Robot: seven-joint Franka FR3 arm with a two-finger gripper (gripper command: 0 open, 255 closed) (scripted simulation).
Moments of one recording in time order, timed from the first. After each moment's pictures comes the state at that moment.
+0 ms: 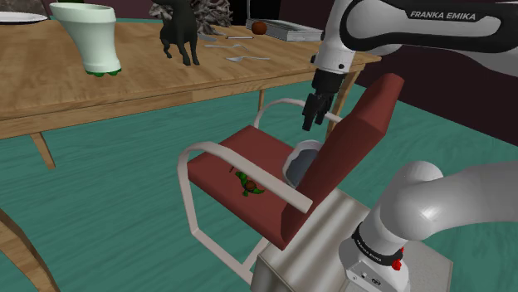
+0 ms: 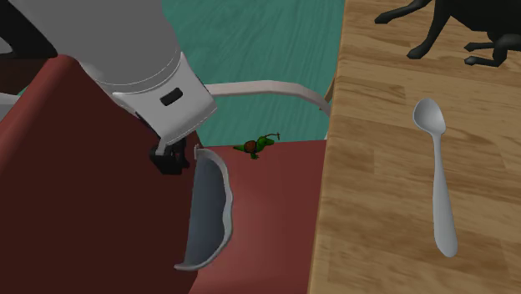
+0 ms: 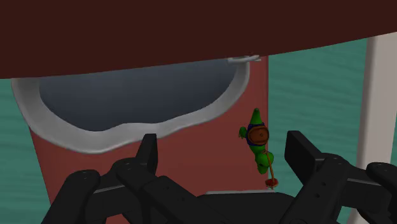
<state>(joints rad) 0.02 -0.77 -0.07 -2.45 0.12 1.62 -0.14</state>
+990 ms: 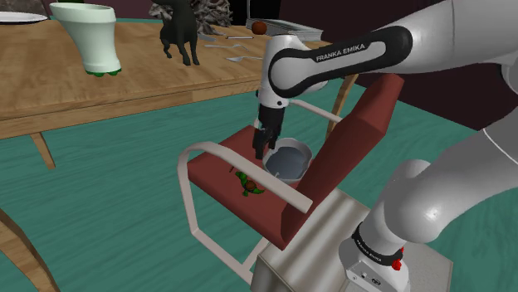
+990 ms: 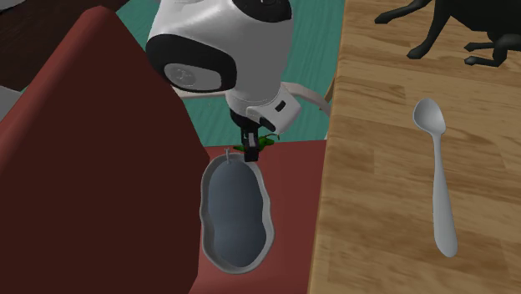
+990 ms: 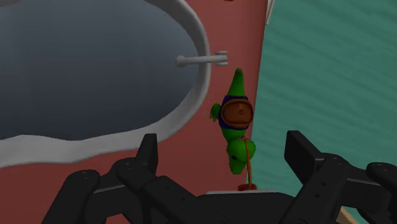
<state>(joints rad) 0.14 -0.36 0.05 -2.43 0.19 1.97 -0.16</state>
